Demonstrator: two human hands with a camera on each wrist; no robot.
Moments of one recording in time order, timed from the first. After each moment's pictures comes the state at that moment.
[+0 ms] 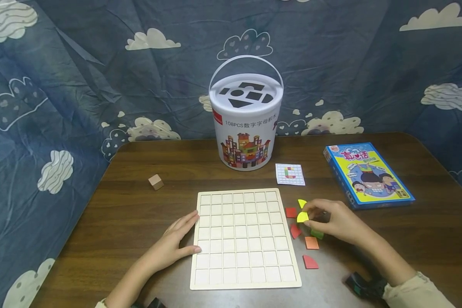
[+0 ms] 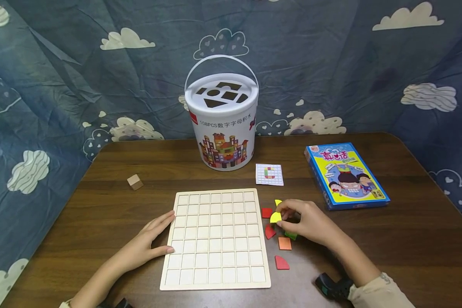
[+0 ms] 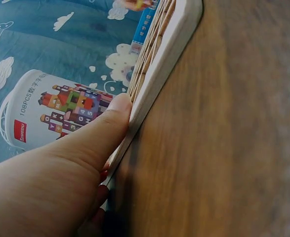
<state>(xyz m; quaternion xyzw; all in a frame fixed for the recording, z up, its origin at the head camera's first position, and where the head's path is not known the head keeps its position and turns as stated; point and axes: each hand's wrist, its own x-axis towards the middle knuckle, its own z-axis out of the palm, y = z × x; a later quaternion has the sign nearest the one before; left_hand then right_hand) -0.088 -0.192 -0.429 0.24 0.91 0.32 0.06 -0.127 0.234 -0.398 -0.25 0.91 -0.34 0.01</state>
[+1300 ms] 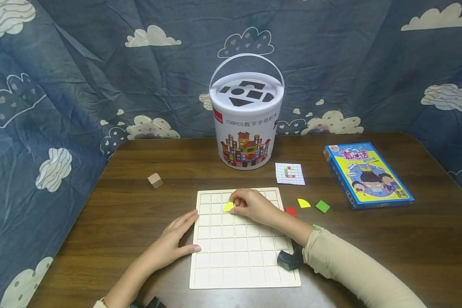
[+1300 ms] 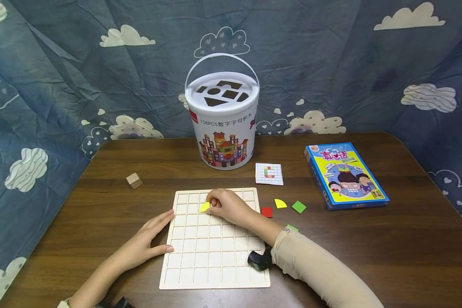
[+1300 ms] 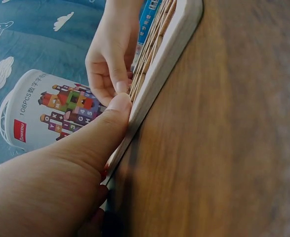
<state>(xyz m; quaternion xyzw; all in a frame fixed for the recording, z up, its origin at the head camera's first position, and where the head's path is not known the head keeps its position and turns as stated) -0.089 -0.192 -0.429 0.24 0.92 0.32 0.05 -0.177 0.075 -0.416 -0.31 0.86 -0.40 0.06</state>
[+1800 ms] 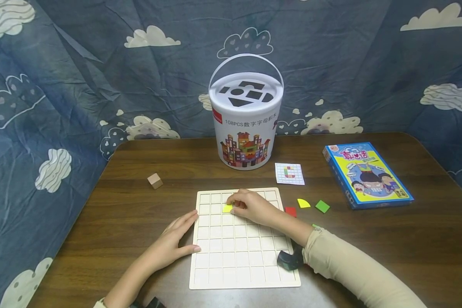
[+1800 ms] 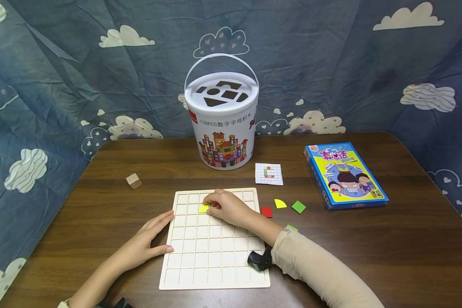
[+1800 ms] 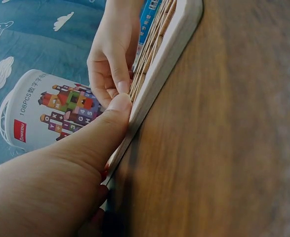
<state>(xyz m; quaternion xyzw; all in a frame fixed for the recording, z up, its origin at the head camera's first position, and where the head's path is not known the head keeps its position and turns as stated) -0.089 -0.191 -0.429 0.24 0.92 0.32 0.05 -0.175 0.078 -0.416 -0.35 0.86 -0.35 0.05</state>
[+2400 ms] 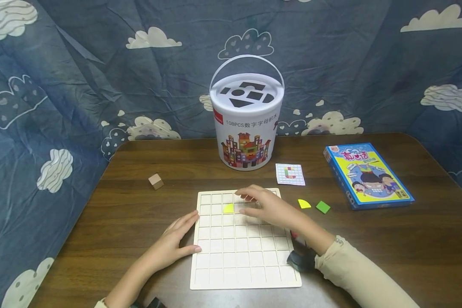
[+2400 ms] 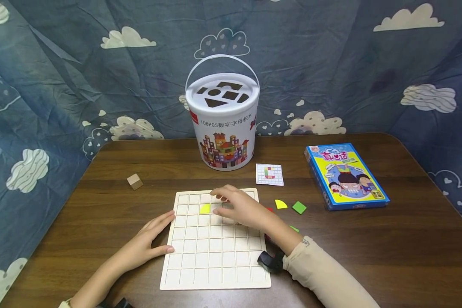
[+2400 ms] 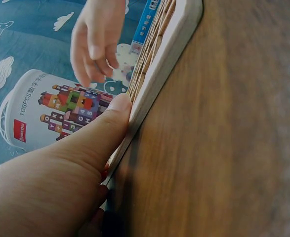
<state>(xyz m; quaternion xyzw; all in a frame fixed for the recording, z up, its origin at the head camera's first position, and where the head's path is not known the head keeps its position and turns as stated) -0.089 -0.191 -0.427 0.24 0.92 0.32 0.05 -0.159 0.105 -0.381 -0.33 0.86 -0.37 0.08</state>
